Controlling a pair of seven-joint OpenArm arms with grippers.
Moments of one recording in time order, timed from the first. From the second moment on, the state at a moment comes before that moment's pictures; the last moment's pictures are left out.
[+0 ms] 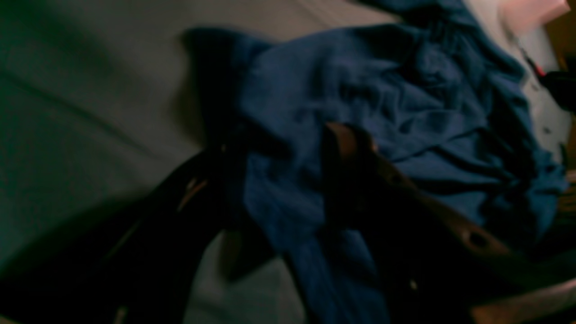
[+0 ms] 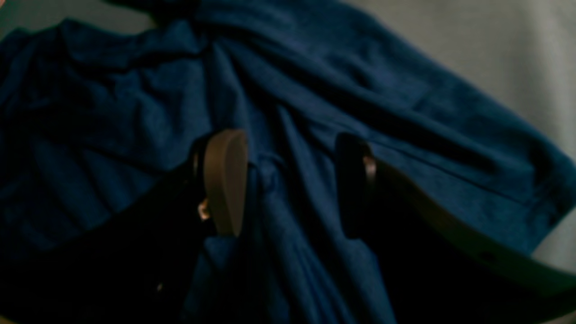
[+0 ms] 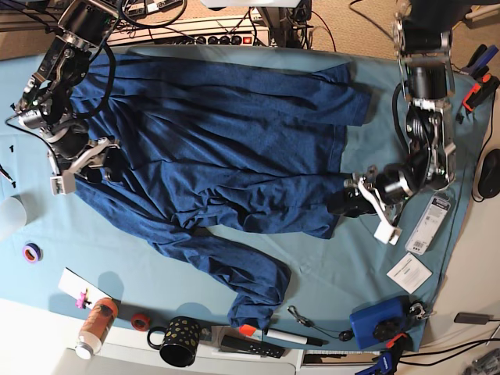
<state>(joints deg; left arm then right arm) -16.6 -12.6 -7.9 63.1 -46.3 -40.1 51.1 -1.9 14.6 34.7 94.8 33.9 39.8 -58.7</state>
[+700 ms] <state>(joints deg) -22.3 -12.0 5.1 56.6 -42.7 -35.5 48.6 -1.9 14.6 34.5 94.7 32.6 38.5 -58.7</state>
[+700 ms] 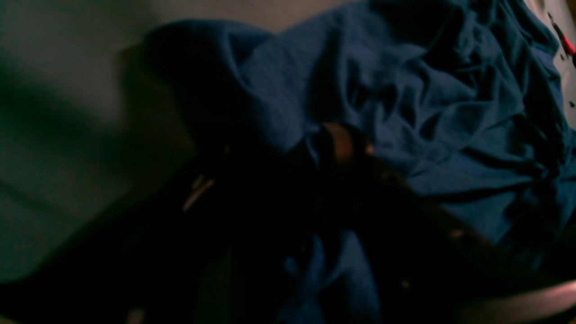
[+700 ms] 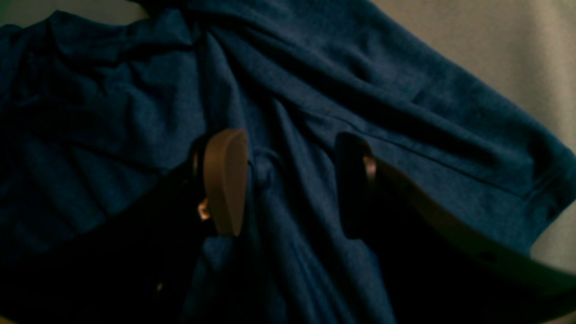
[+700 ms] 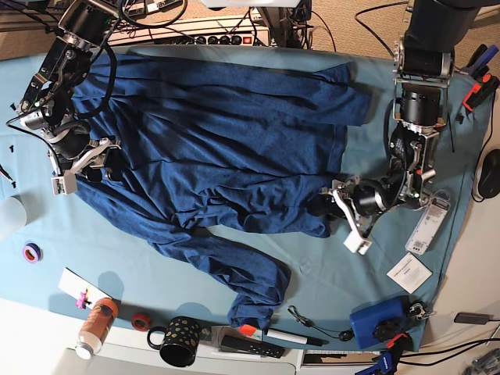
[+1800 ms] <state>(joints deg) -27.2 -11.5 5.2 56.3 -32.8 -32.2 45.0 -10.9 5.6 34.5 94.8 36.1 39.8 -60.2</state>
